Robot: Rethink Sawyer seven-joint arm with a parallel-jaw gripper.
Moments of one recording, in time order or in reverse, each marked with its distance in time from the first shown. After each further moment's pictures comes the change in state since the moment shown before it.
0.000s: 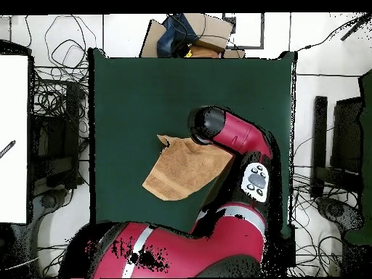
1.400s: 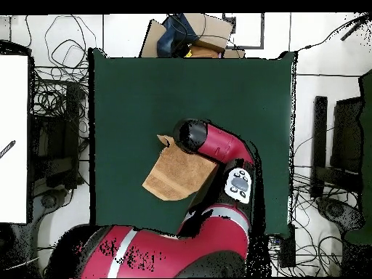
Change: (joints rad) arm 0.044 -0.004 0.027 0.109 0.000 -0.130 0.000
